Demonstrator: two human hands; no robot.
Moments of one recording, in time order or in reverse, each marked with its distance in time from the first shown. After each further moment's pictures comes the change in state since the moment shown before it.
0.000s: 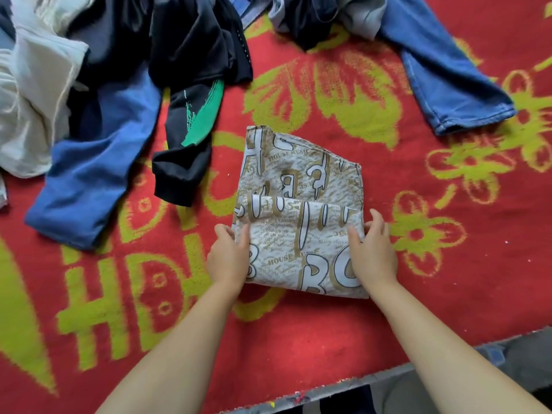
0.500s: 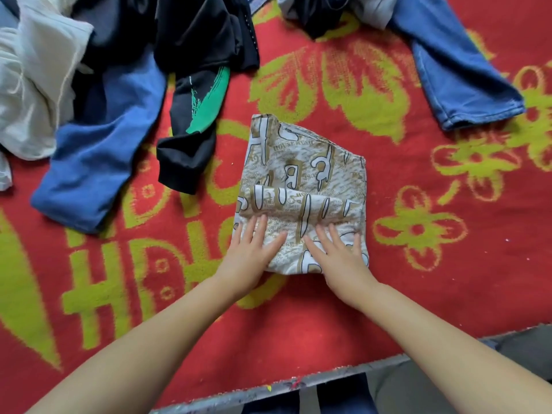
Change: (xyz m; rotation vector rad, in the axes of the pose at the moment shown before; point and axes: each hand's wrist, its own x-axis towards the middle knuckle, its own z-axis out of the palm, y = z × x) left_hand -0.023 -0.005 -0.009 0.916 -0.373 0.829; right_hand -0.031 -0.011 0.018 -0.772 -0.515 -0.619
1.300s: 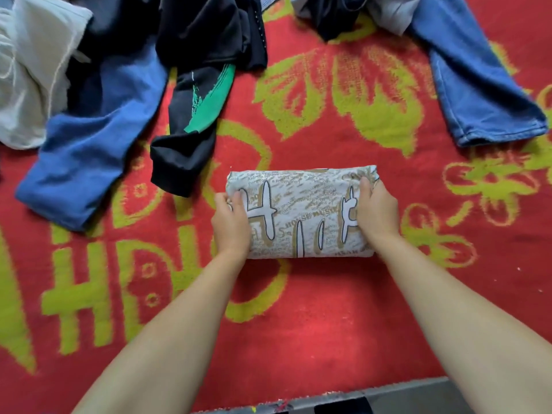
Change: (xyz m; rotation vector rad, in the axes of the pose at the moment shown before) left_hand 0.070 -0.017 -0.011 -1.256 0.683 -0.901; right_hand 0.076 0.078 -0.055 0.829 0.602 0.574
